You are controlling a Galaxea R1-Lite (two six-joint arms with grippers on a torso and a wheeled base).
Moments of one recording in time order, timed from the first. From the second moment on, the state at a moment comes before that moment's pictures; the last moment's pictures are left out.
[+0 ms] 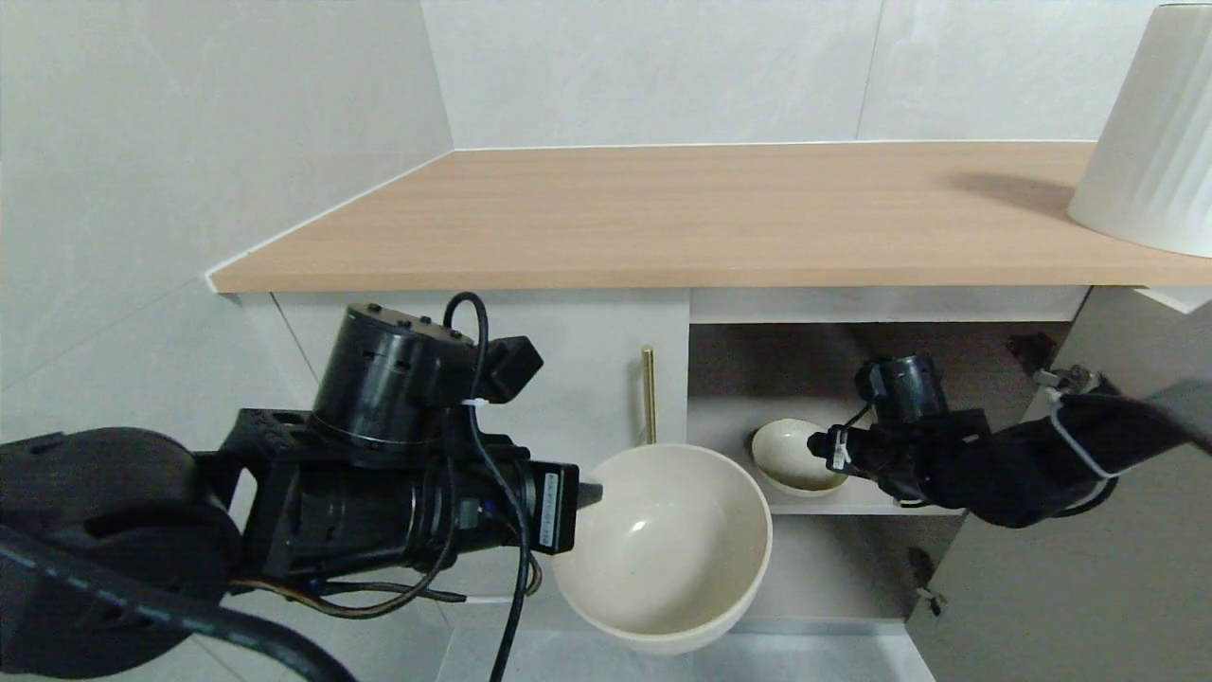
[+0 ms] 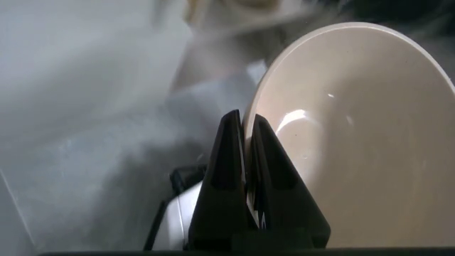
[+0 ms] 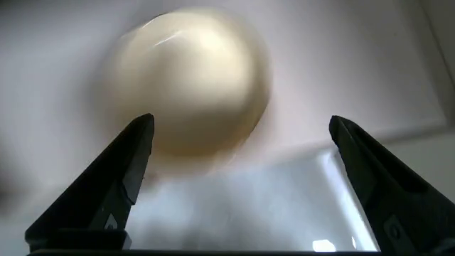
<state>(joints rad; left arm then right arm) -0.66 1.64 -0.88 -0.15 -0.10 -0.38 0.37 2.06 -0.99 -0.40 -0.34 0.44</state>
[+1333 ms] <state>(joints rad) -0.81 1.79 -0.85 -0.24 0.03 -0.38 0.78 1.62 -0.96 0.26 -0.08 0.44</state>
